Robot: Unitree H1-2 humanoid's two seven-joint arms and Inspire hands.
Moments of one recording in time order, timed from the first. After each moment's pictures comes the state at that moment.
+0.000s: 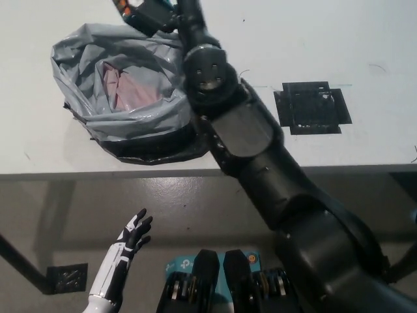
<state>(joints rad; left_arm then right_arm) 0.06 0.10 -0.07 -0.07 0.02 -0.04 -0.10 -1.29 0.22 0.11 0.97 -0.07 0.09 -0.35</state>
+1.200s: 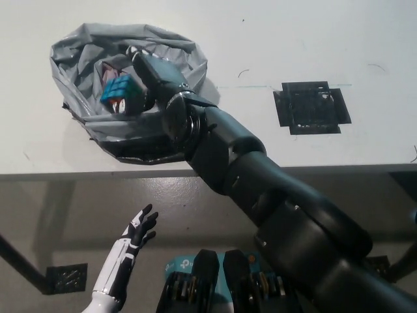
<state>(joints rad) 0.05 0.11 -0.09 -0.11 0.03 -0.01 -0.10 -1.37 0.24 0.50 1.42 -0.34 -0.03 -0.17</state>
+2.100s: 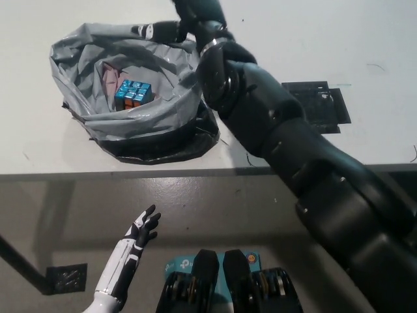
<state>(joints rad) 0.05 0.12 -0.10 -0.11 0.06 -0.02 -0.10 -1.39 0.10 0.44 1.24 -0.41 -0.11 -0.41</state>
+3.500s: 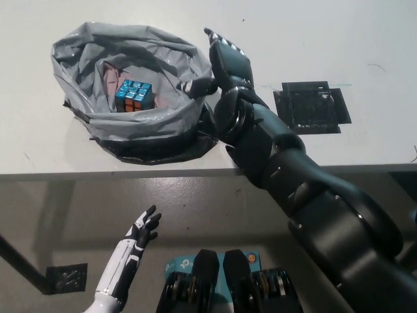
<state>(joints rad) 0.05 0.11 -0.10 -0.11 0.07 -0.02 -0.10 -1.31 0.14 0.35 1.42 -0.38 0.10 -0.37</state>
